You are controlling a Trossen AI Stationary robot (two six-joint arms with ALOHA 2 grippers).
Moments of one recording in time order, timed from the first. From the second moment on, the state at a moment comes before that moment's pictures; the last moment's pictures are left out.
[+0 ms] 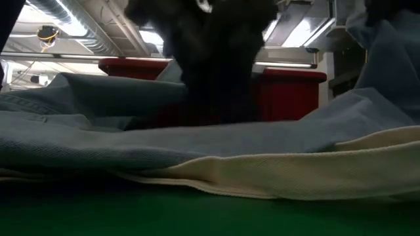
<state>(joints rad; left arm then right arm) -0.26 2.03 1.36 -0.25 -0.11 -0.65 0.38 1.03 1.15 -1.18 0.15 0.84</state>
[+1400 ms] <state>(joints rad) -0.44 1.58 1.36 -0.58 -0.25 -0.73 0.38 1.63 1.15 -0.16 -0.26 0.10</state>
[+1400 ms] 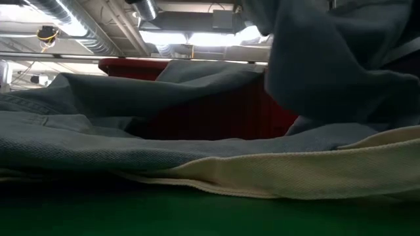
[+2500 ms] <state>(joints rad) -0.54 1.57 1.36 -0.72 -0.33 -0.89 0.37 1.84 1.15 0.03 -0.24 0.15</state>
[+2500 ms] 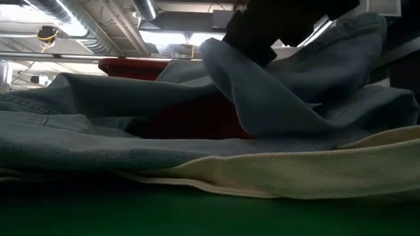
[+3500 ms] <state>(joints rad) -0.47 1.57 1.36 -0.72 -0.31 -0.89 0.37 1.84 1.79 -1.07 -0.18 -0.08</state>
